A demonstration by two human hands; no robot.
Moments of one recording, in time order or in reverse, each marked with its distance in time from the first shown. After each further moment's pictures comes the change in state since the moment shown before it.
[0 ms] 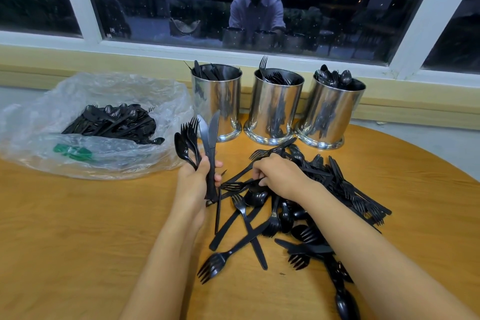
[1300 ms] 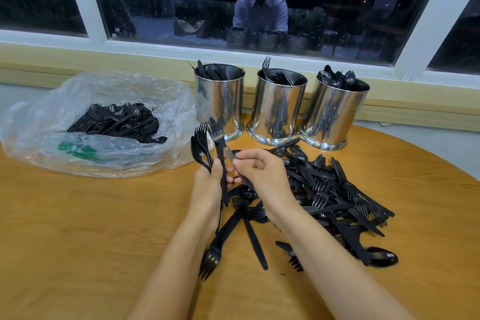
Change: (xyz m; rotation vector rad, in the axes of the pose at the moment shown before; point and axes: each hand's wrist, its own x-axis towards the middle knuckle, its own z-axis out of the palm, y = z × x) left_hand -0.001 -0.015 0.016 -0.023 -0.070 0.014; right_hand -0.036 -0.077 -0.008 1.395 0.374 0.204
